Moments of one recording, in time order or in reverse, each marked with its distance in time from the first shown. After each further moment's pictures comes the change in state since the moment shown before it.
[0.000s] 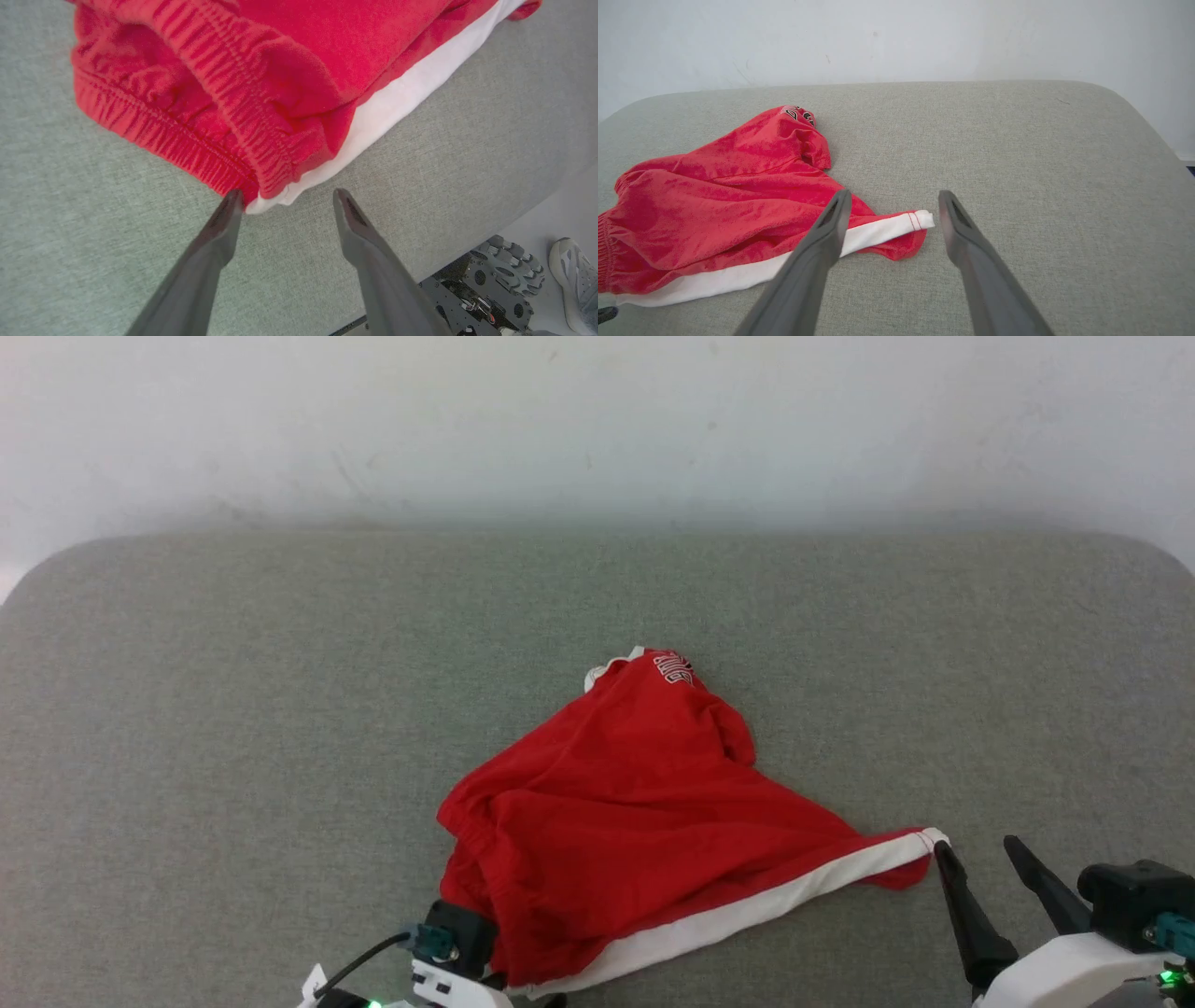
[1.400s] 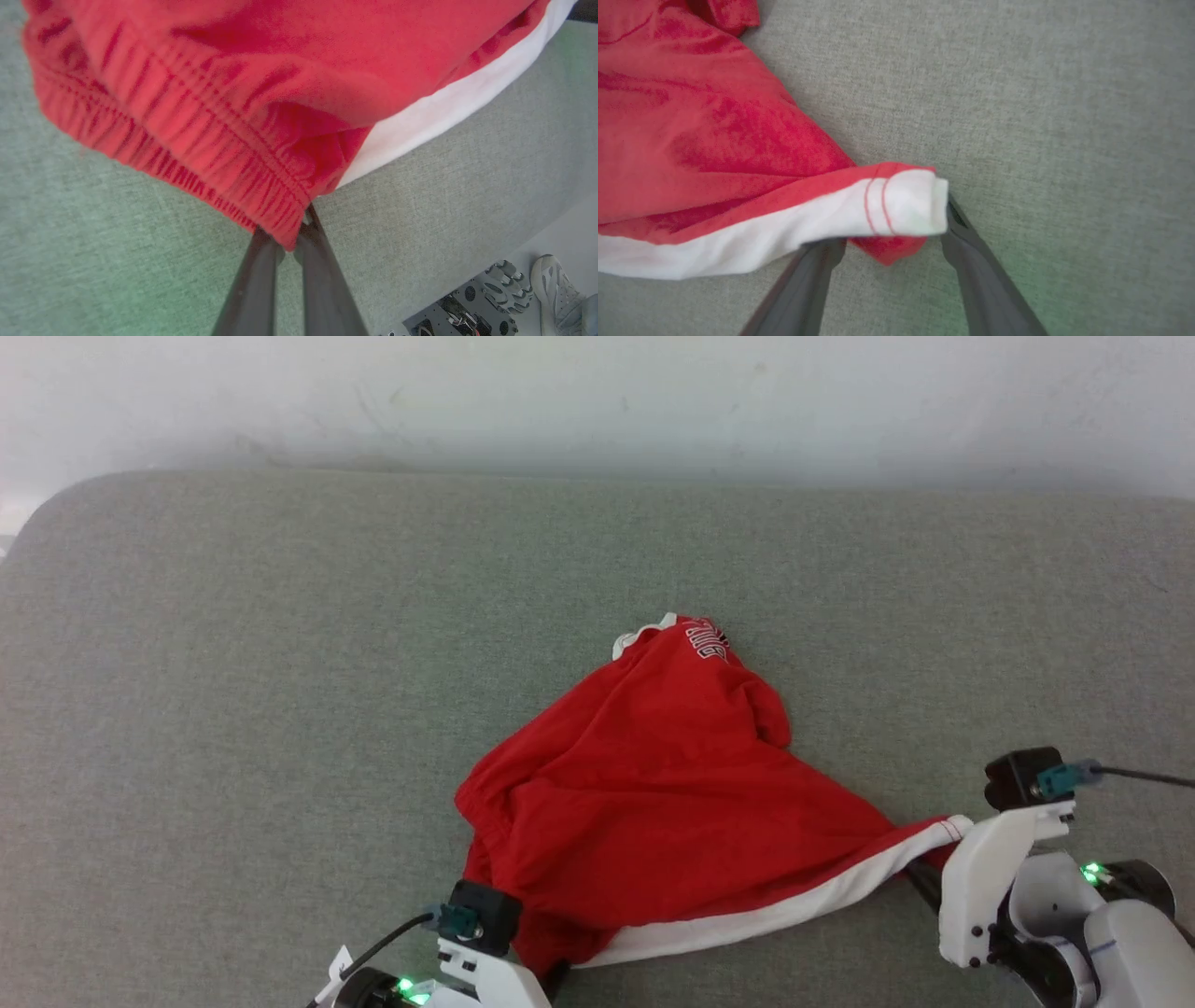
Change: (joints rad) left arm -0.072 -0.054 -0.035 0.104 -0.015 0.022 -0.064; right arm -0.384 -0.176 0.162 0.537 0.189 0.000 0.324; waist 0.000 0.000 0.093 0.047
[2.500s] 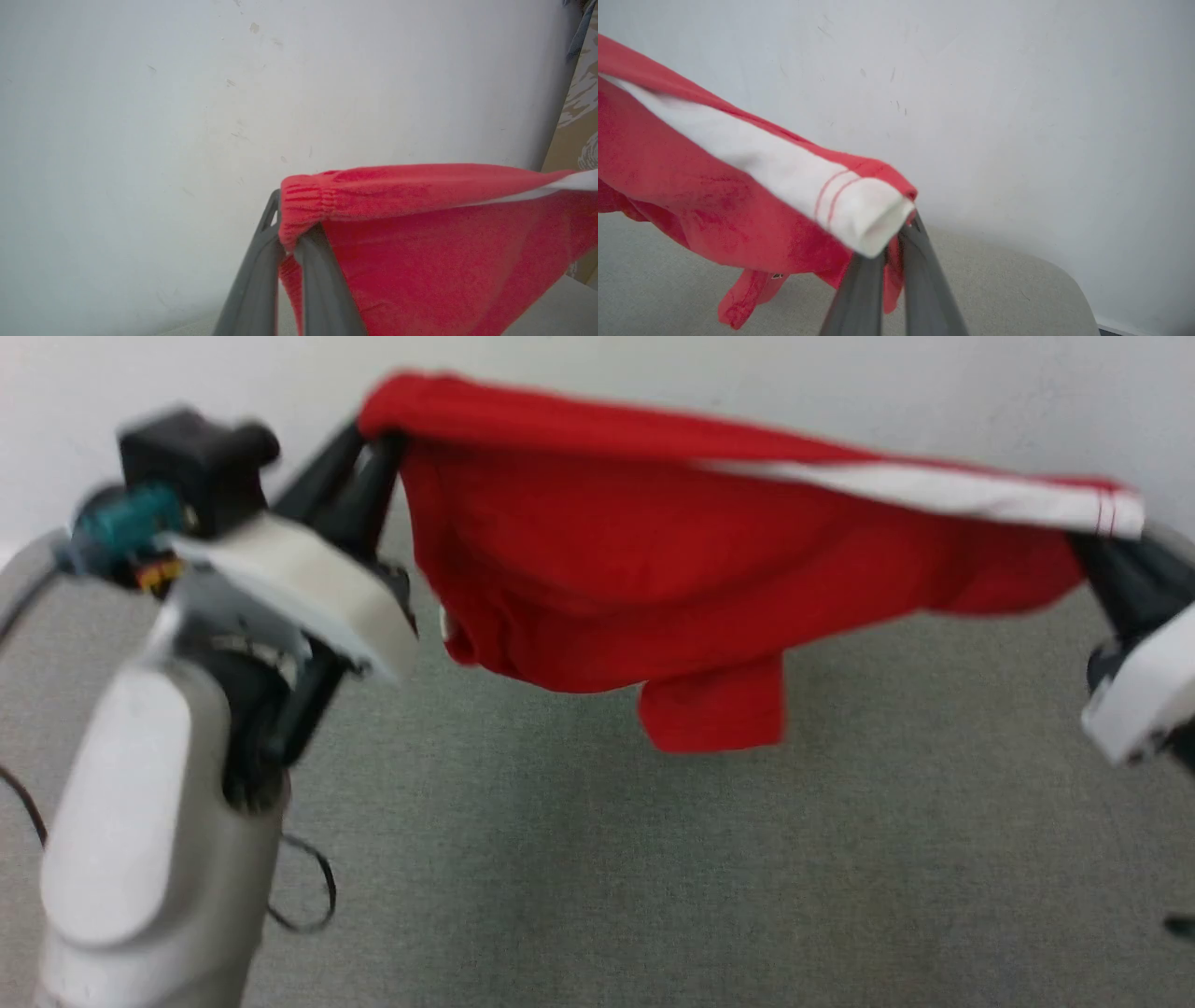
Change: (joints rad) left arm -0.560 0.099 0.226 -0.268 -0.014 -0.003 -0.154; right arm -0.163 -0.091 -0.135 -0.641 0.003 0.001 0.040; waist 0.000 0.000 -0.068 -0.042
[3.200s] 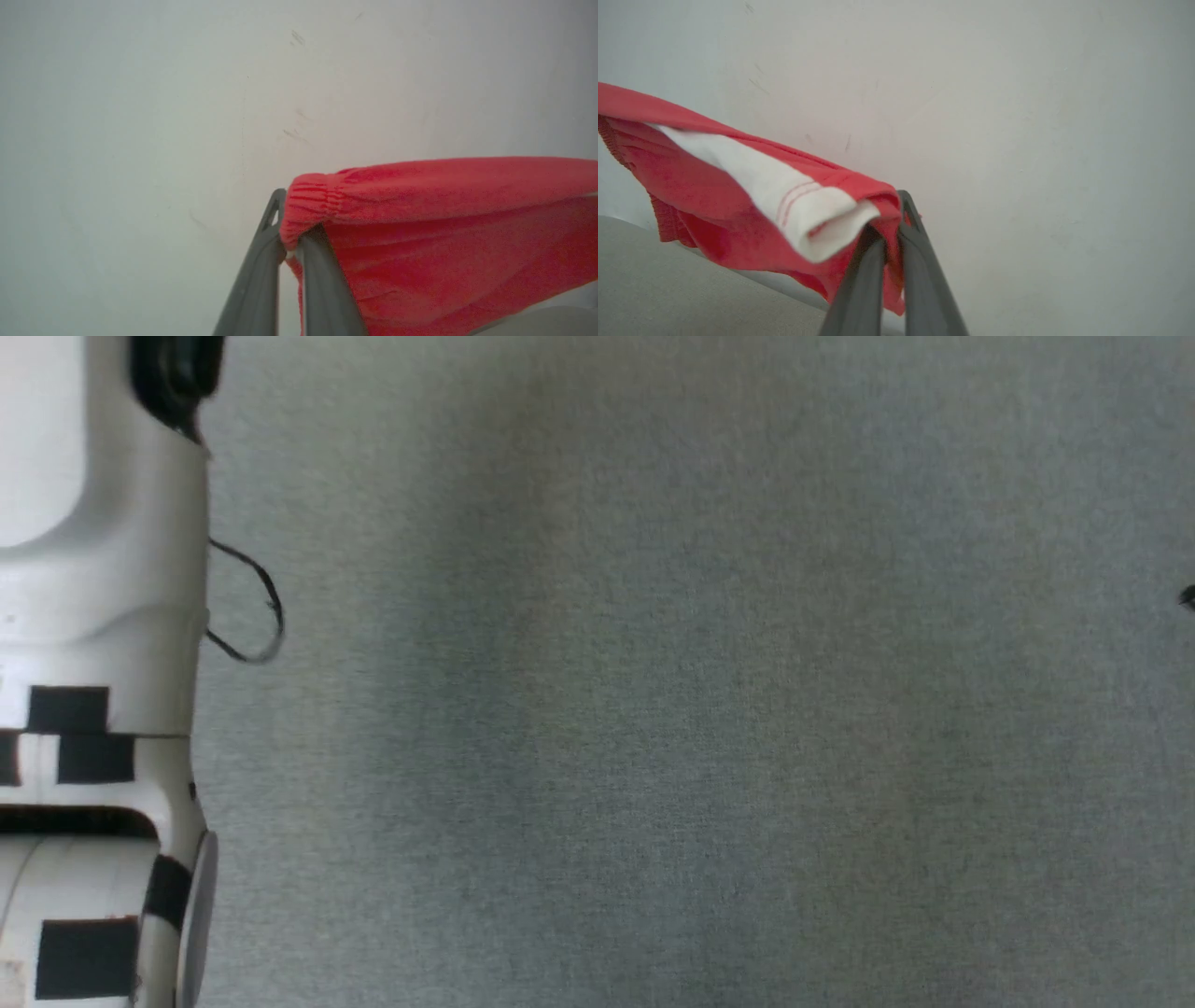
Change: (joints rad) left arm -0.705 -0.046 0.035 0.787 0.058 -0.026 -0.381; right arm -0.794 -0.023 0.232 0.647 0.020 0.001 -0.415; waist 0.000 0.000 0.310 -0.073
